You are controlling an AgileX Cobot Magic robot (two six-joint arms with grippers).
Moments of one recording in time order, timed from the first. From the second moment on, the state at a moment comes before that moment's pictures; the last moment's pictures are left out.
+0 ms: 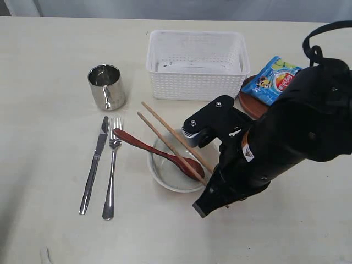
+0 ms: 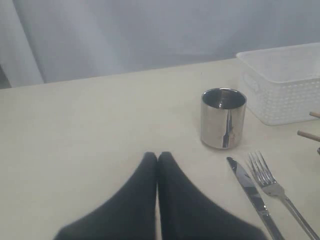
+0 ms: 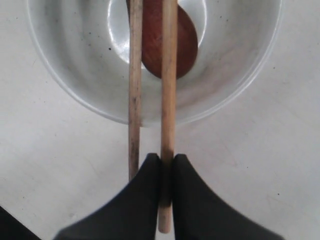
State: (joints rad) left arm -0.20 0.00 0.00 0.02 0.31 0.04; right arm 0.88 1.46 -0.71 -0.03 0.68 0.14
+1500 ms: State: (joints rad) left arm -0.20 0.00 0.00 0.02 0.31 0.04; right arm 0.88 1.51 -0.71 -0.02 0.65 0.14
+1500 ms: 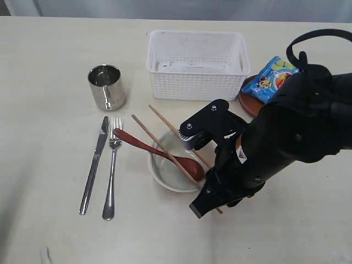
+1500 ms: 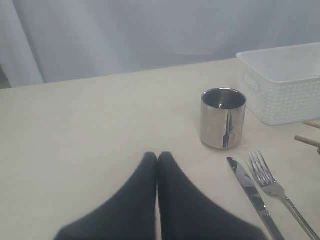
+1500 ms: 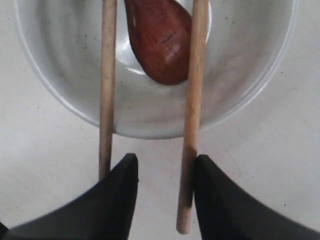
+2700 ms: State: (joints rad) left arm -0.20 0.00 0.00 0.02 0.31 0.04; right arm 0.90 1.65 -0.93 -0.02 0.63 0.08
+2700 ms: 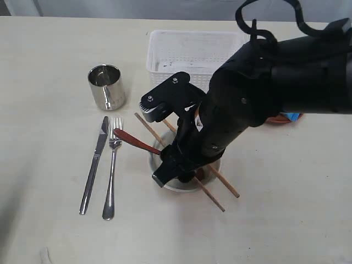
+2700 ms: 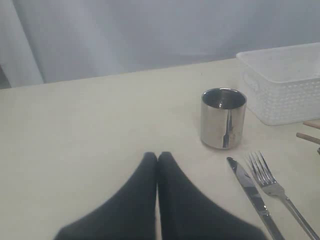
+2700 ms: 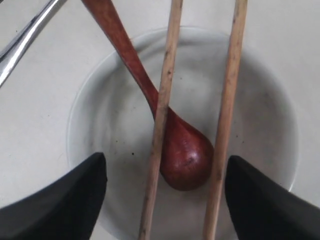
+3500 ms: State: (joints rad) left arm -0.20 0.00 0.00 0.02 0.31 0.04; right arm 0.90 1.67 -0.93 -0.02 0.62 0.05
